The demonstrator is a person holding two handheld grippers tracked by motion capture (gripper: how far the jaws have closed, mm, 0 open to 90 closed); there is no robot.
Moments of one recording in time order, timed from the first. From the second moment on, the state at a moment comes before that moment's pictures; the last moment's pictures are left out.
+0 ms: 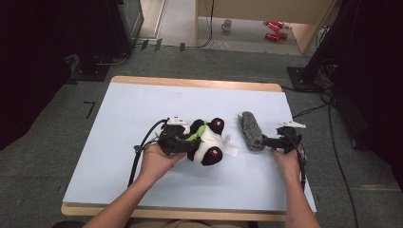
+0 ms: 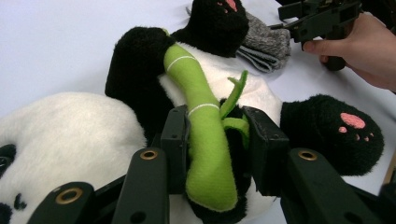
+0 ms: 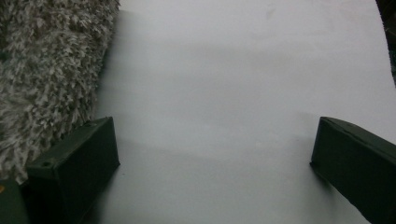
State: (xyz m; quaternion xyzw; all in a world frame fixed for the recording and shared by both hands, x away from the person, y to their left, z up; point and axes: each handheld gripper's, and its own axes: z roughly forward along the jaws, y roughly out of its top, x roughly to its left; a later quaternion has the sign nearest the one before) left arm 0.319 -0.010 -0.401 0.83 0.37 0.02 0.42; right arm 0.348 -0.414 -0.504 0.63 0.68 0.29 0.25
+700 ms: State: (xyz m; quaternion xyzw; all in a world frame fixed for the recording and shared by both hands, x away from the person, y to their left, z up) left arm 0.318 0.014 -0.386 0.83 0.31 0.03 0.46; right arm 0.340 -0.408 -0.466 0.62 0.67 0.33 0.25
